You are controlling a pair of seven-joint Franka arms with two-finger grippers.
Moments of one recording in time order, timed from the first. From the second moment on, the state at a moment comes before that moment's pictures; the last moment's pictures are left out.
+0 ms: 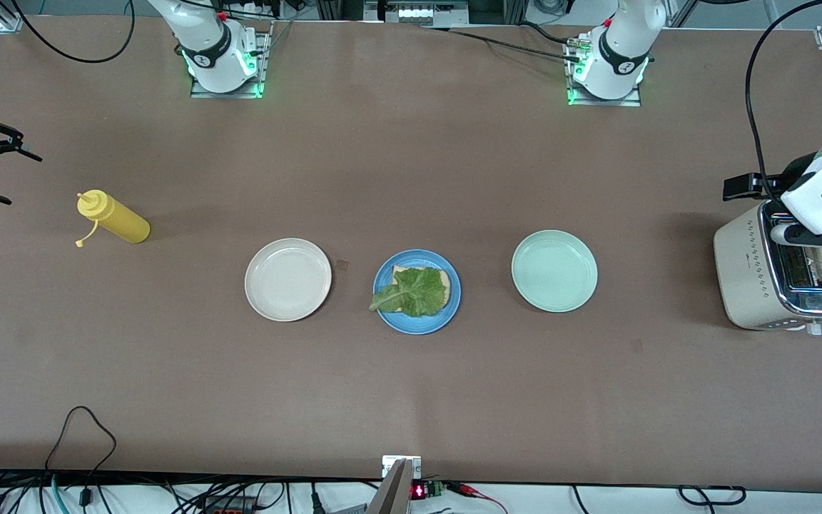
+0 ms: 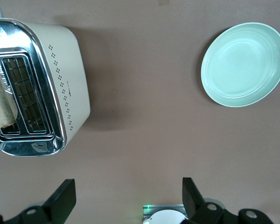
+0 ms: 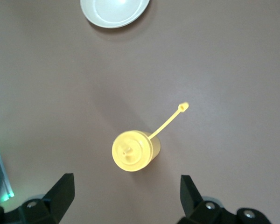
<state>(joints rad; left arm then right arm) 0.14 0.16 -0.10 -1.59 0.09 1.47 0.10 -0.48 0.03 -0.02 -1.98 0.28 1.82 -1.65</state>
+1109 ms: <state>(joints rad) 0.14 0.16 -0.10 -1.59 0.09 1.47 0.10 -0.68 0.52 -0.01 -1.95 0.54 1.79 -2.31</state>
